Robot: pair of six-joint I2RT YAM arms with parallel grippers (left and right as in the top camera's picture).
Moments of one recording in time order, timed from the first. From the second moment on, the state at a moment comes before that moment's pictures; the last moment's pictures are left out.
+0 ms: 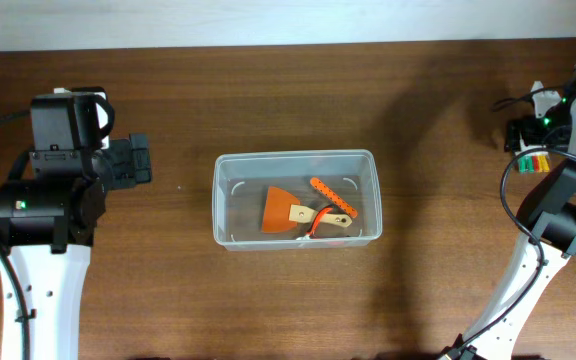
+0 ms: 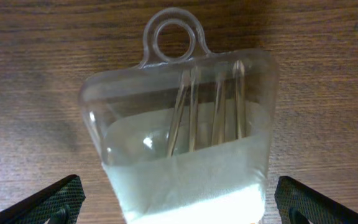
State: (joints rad) left arm 0.01 1.28 1.50 -1.08 -0.25 -0.03; right arm -0.51 2.60 2.42 -1.28 -0.01 -0.47
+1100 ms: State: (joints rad) left arm 0.01 1.28 1.50 -1.08 -0.25 -0.03; right arm -0.51 2.63 2.40 -1.23 -0.02 -0.45
